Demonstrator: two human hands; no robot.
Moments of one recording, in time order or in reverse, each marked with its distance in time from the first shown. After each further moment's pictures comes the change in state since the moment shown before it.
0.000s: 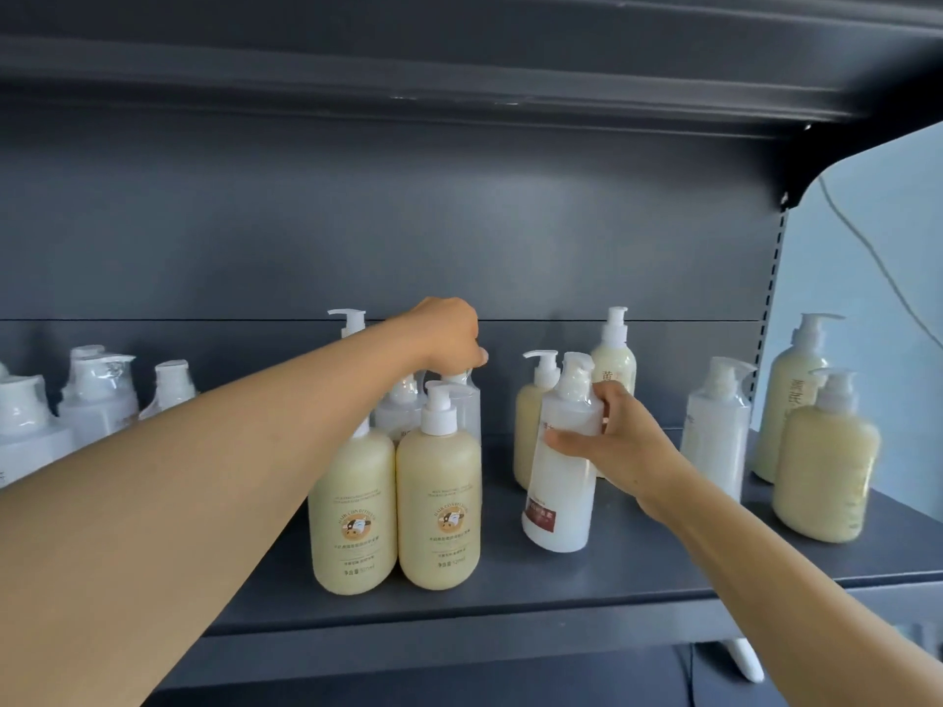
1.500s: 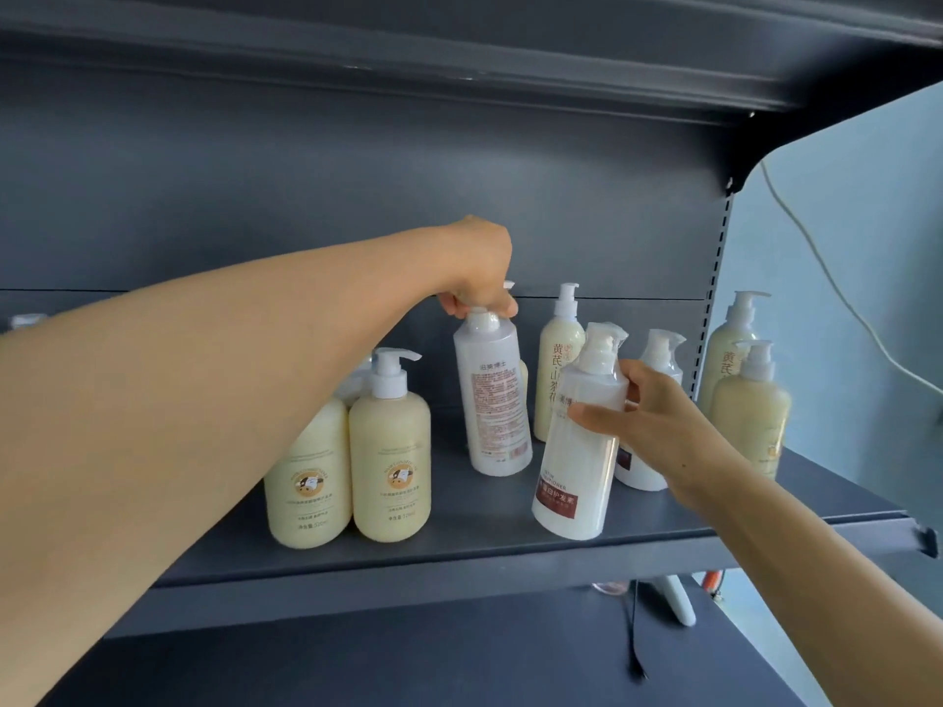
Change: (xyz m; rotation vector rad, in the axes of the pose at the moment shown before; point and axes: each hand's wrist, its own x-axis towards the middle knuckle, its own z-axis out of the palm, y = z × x) left_hand -0.003 0.071 -0.035 0.188 -0.025 0.137; right_hand -0.049 -0.003 -0.057 0.041 0.039 0.024
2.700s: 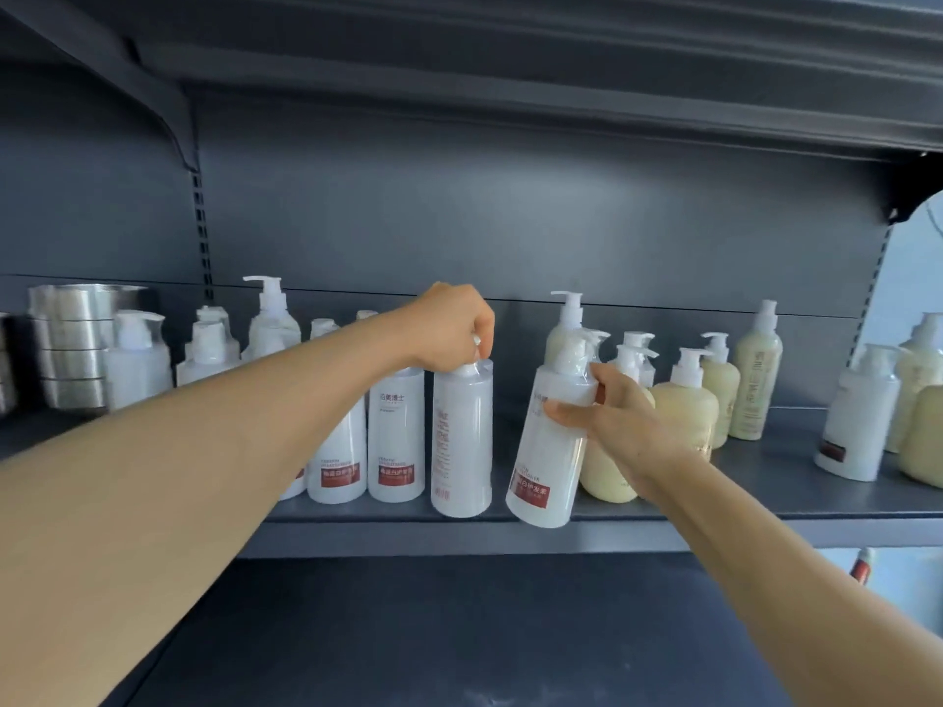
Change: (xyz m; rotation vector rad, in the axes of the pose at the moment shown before) left_hand -0.210 -0.281 0.043 -0.346 0.145 0.007; right_hand -0.073 -0.120 0.283 0.203 -0.117 -0.041
